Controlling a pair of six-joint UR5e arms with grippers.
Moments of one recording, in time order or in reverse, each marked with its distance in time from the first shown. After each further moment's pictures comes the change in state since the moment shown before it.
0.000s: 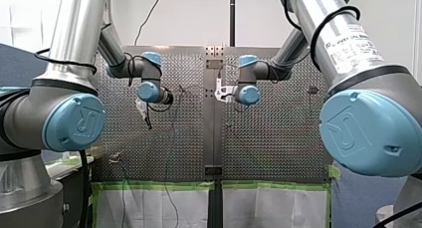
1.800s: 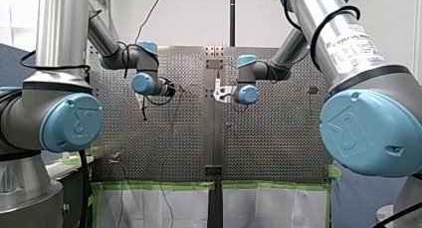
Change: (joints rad) left arm -0.037 0.151 -0.102 0.005 0.041 0.192; right arm 0.008 0.000 0.000 0.019 -0.007 0.009
